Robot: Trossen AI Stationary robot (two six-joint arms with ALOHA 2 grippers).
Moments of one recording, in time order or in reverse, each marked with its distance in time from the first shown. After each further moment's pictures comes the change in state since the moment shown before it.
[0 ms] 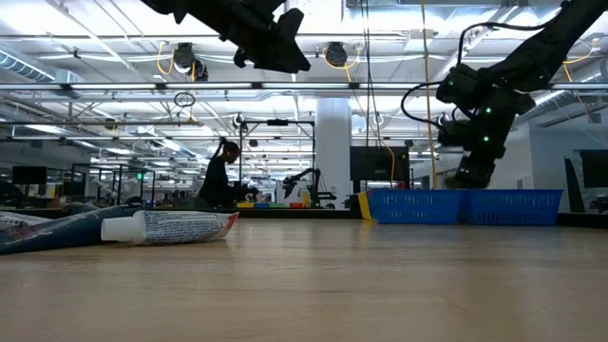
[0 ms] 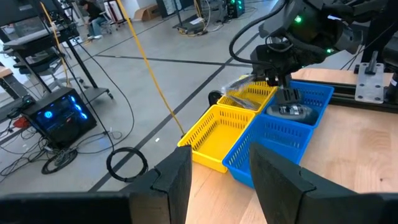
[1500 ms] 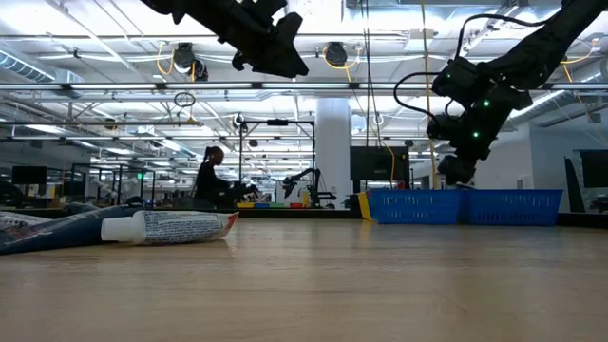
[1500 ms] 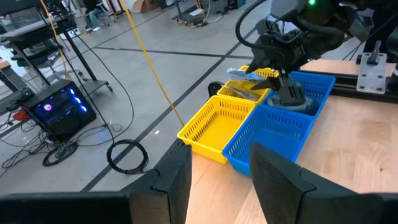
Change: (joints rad) left arm 0.000 0.000 0.000 -0.039 -0.002 -0.018; right arm 0.064 -0.005 0.000 0.063 -0.166 0.079
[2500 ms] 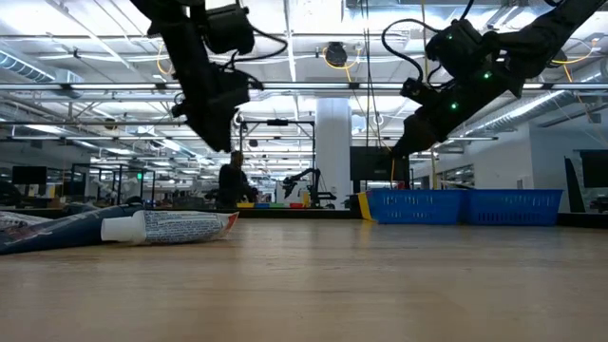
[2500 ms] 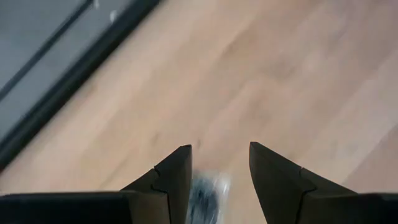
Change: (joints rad) left arm 0.167 0.000 0.000 -0.797 0.139 -0.386; right arm 0.310 -0.021 0.000 0.235 -0.297 0.153
